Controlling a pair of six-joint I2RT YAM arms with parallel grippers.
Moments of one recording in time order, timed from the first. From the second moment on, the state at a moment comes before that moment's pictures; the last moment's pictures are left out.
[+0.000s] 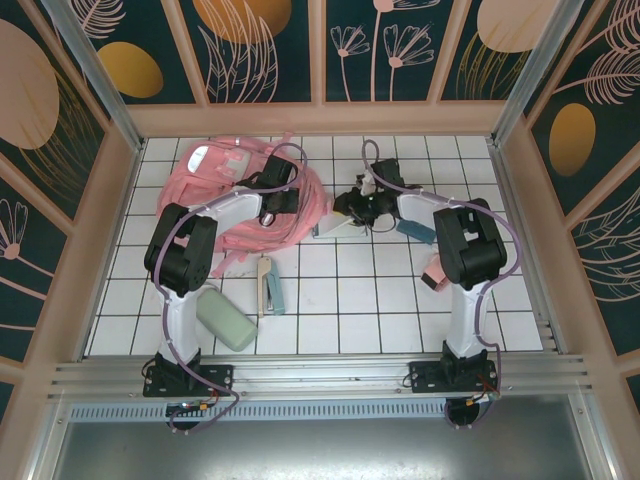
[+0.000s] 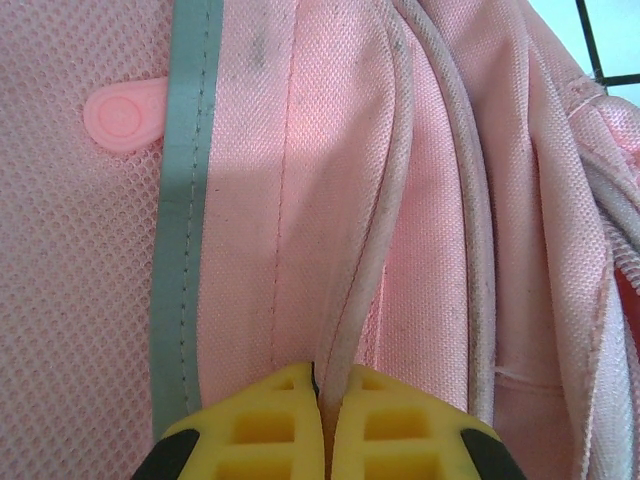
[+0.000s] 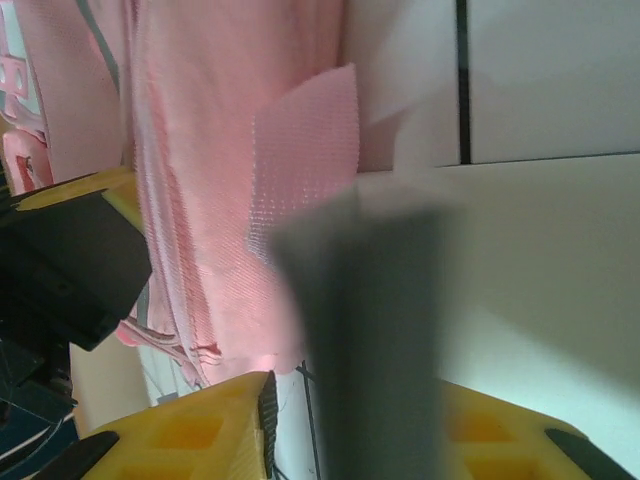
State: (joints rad) left arm -0.46 2.06 1.44 -0.33 -0.06 -0.33; right arm 0.37 2.01 1.32 -0.22 -0.68 0.73
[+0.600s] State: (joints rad) left arm -0.41 1.89 1.41 -0.40 0.05 -0.36; right arm 0.31 1.91 1.14 -0.20 -0.67 0.72
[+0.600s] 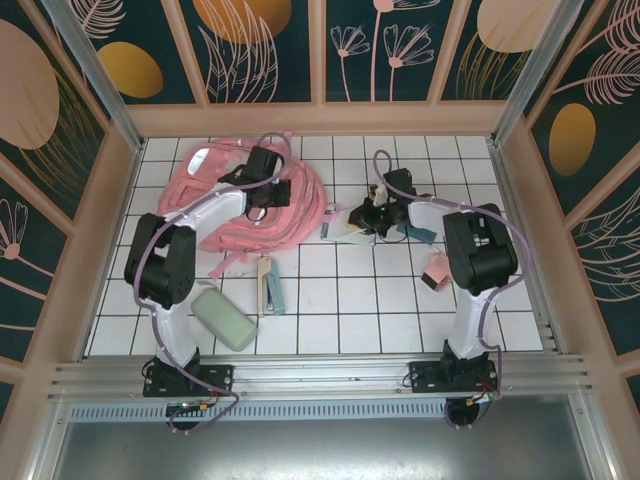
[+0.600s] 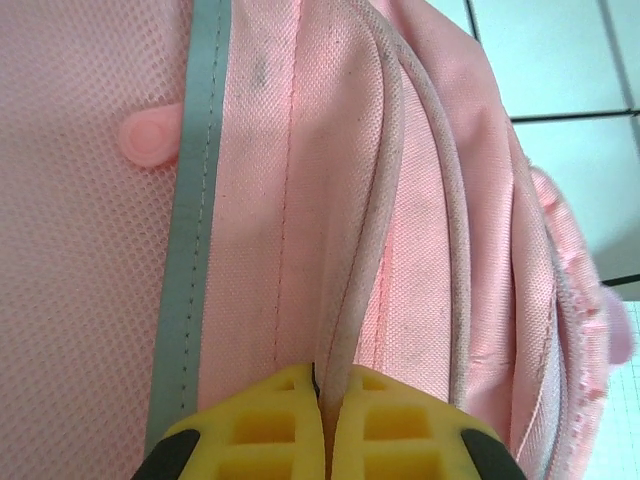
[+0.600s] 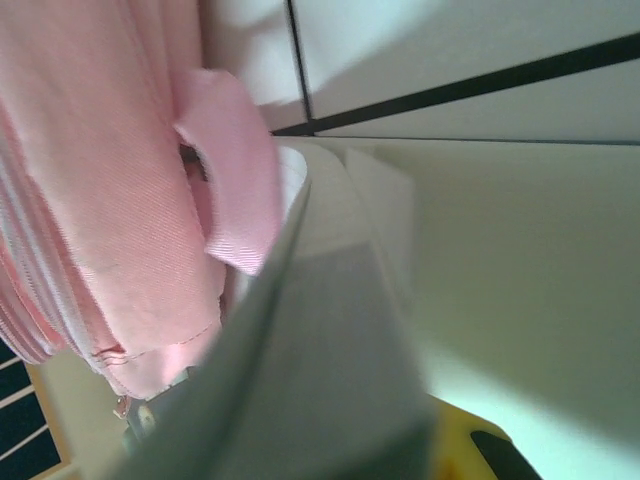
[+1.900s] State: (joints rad) left arm -0.30 1.61 1.61 -0.67 0.43 -0.35; right arm 0.55 1.94 1.51 -0.24 -0.63 0.93
